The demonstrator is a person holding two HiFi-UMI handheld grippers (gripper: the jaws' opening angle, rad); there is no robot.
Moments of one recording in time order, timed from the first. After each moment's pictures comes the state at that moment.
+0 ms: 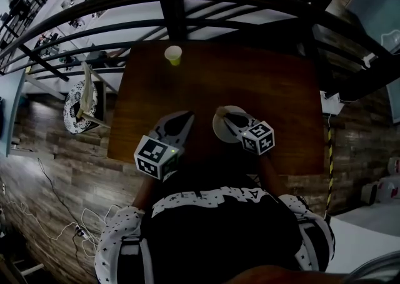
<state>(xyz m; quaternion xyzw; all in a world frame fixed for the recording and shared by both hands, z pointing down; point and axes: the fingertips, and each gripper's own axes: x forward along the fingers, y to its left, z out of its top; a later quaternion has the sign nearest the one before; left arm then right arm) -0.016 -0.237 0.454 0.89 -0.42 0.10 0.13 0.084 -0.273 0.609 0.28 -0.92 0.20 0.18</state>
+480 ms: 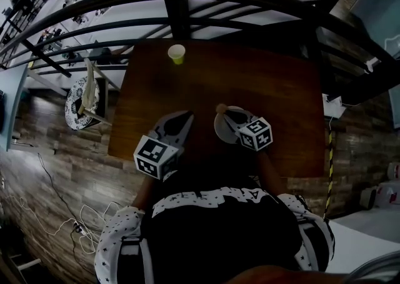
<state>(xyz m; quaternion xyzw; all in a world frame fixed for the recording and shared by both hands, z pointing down) -0.023 -0.235 0.454 0.89 -0.43 0.09 0.13 0.073 -0.289 0.610 0.28 -0.92 0.18 0.20</state>
